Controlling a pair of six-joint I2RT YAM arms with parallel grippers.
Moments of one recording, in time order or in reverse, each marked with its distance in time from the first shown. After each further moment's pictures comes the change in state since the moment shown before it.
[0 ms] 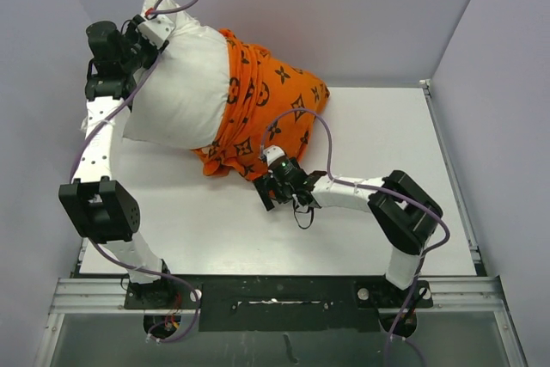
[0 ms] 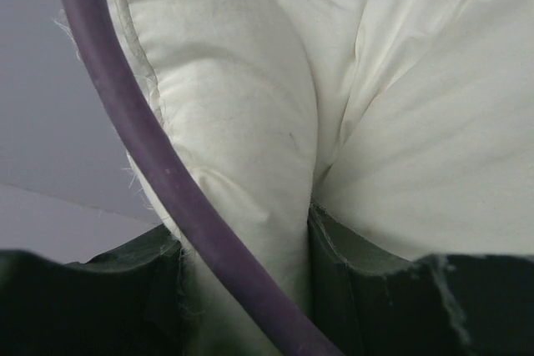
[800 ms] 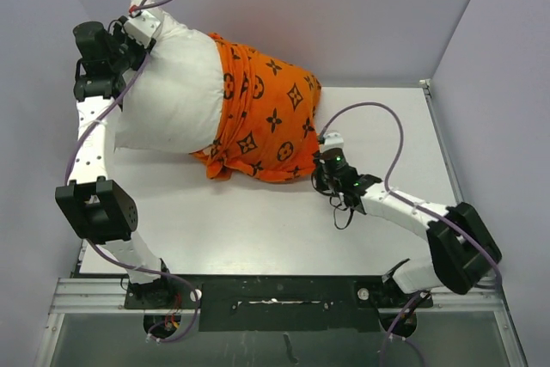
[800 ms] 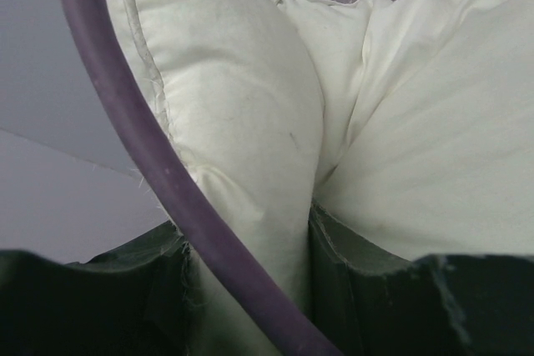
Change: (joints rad) left arm 0.069 0.000 0.012 -0.051 -0.001 -0.059; right arm -0.214 -0.299 -0.225 0.071 0.100 0.089
